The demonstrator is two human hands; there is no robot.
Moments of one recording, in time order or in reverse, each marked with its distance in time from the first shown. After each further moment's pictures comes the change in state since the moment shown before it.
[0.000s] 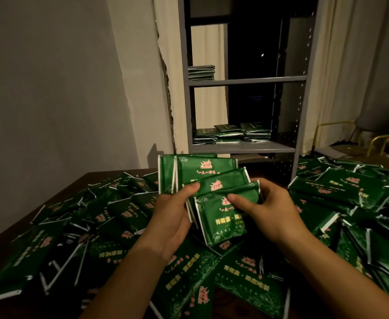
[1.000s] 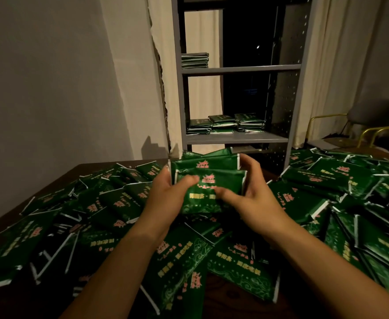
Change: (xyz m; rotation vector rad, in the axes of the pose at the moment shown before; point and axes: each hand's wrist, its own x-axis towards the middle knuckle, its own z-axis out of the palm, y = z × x) left_hand -0.010 0.005 -0.001 0.455 -0.002 0.200; right_hand -0.001 0.007 0.011 0.071 -0.125 -0.026
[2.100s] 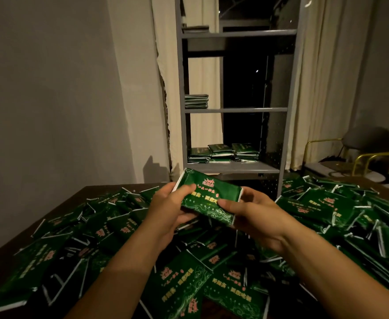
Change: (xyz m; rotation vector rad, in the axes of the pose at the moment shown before) left_hand 0.015 0.038 0.005 -0.194 0.021 -0.203; right_hand 0.002 -0.065 -0.015 0.308 -0.067 0.335
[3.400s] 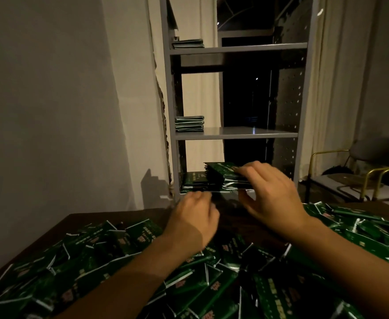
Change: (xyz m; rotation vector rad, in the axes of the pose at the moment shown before) left_hand 0.109 0.012 0.058 1.334 -0.011 0.586; right_hand 0.122 -0.064 -0.070 -1.578 0.403 -1.255
